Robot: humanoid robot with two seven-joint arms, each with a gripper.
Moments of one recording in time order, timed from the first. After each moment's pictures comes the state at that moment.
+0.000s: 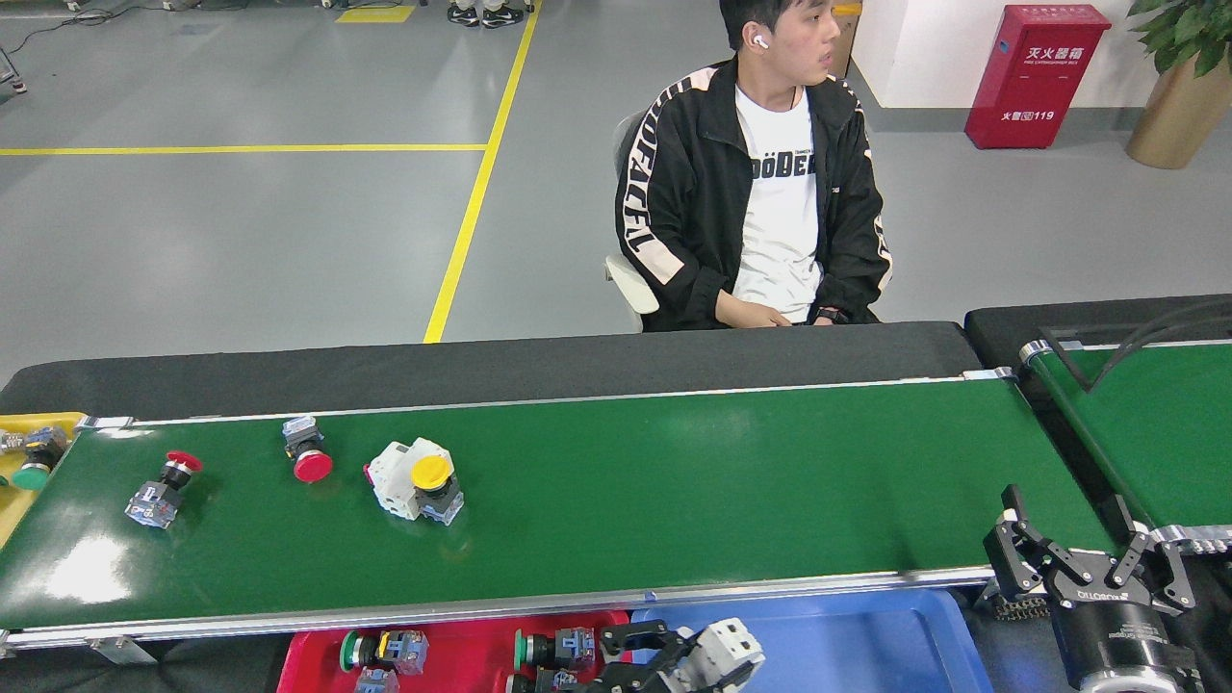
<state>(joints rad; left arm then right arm) 0.02 -0.11 -0.48 -1.60 -1.68 -0.49 -0.20 0.08 -0.13 -0.26 -1.61 1.25 -0.10 -0.03</state>
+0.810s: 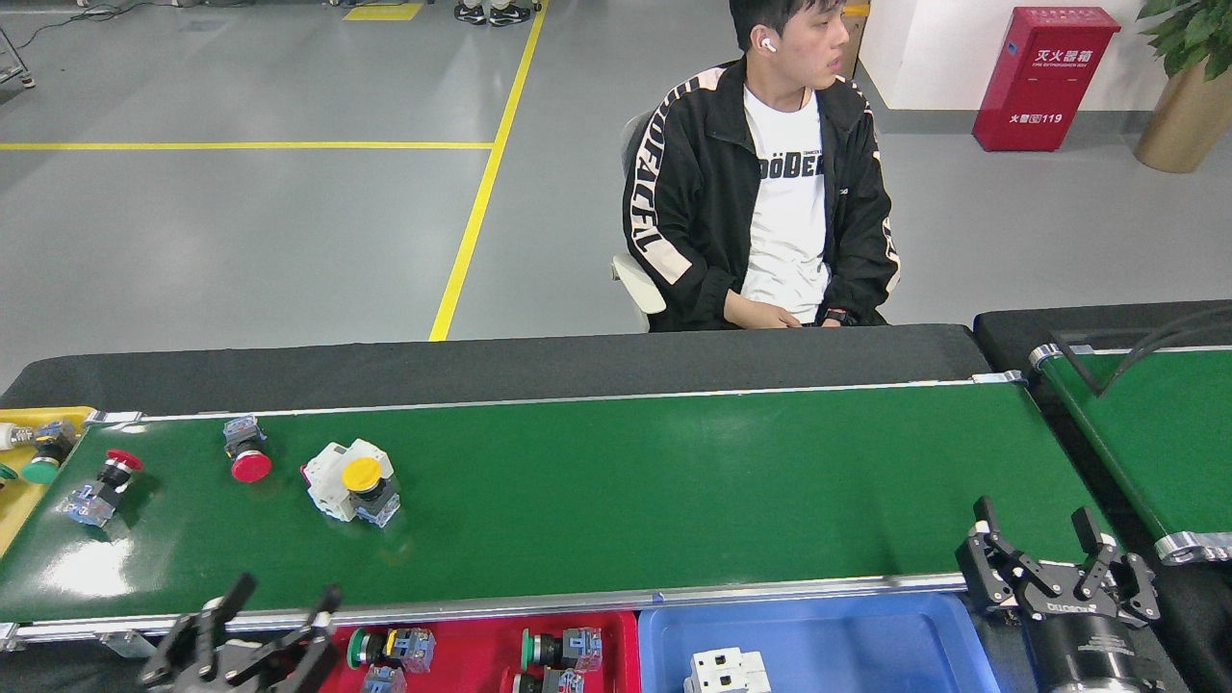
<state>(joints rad) 0.28 -0.01 0.54 -1.76 -1.31 -0.52 -0.19 0.12 -0.05 -0.16 -1.67 1.26 -0.10 -0.04</state>
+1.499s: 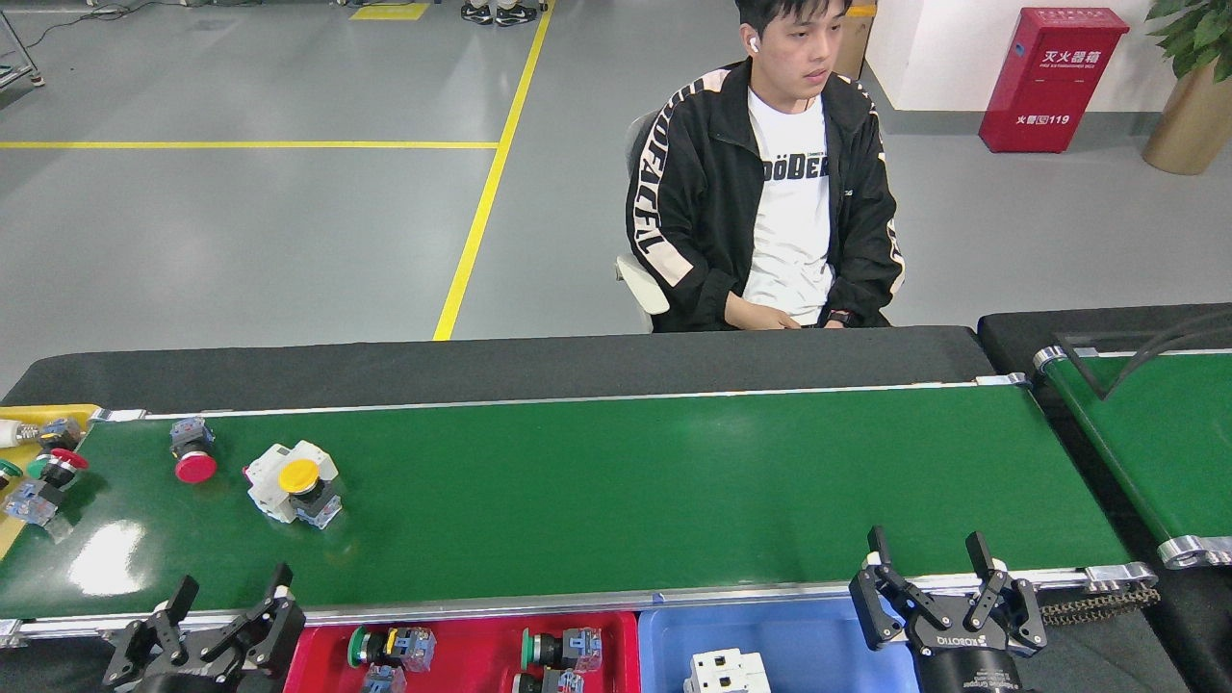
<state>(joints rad) 0.02 -0.01 0.42 -1.55 -1.52 -0.32 -0.16 0.20 0.08 -0.07 -1.75 1.41 -0.04 -0.03</state>
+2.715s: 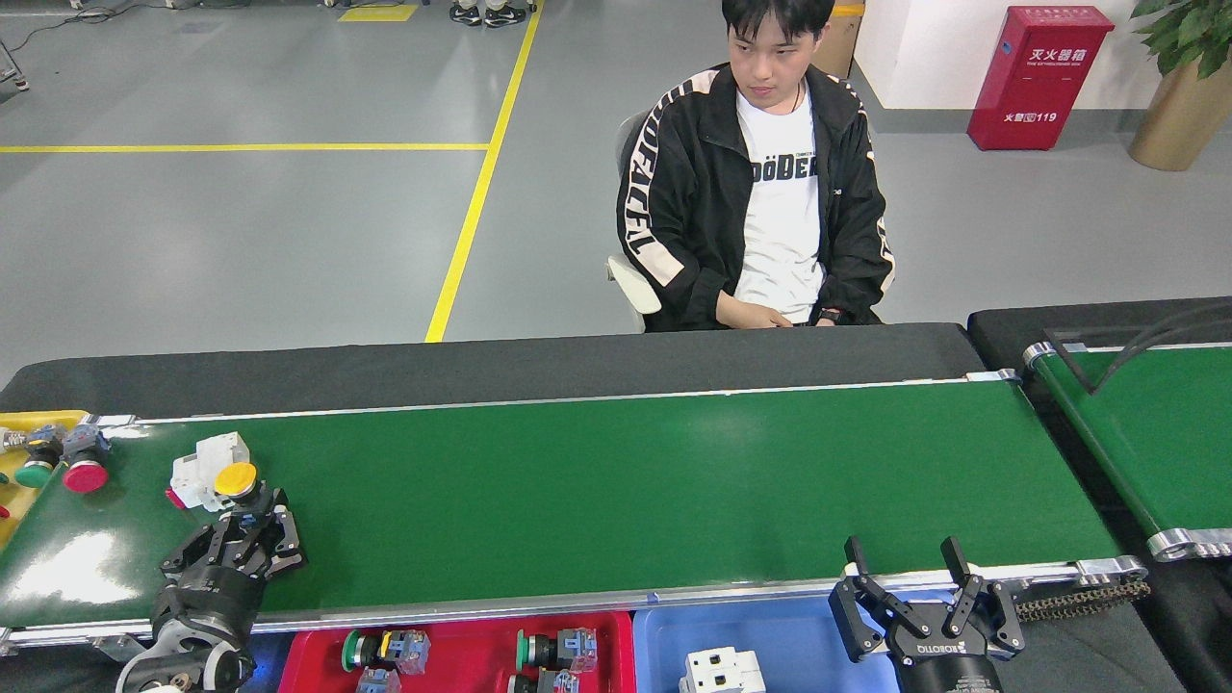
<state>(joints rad) -0.03 0.08 0.36 -1.44 -1.44 -0.36 -0.14 0.20 0.08 -0.04 -1.75 1.41 -0.05 -0.03</state>
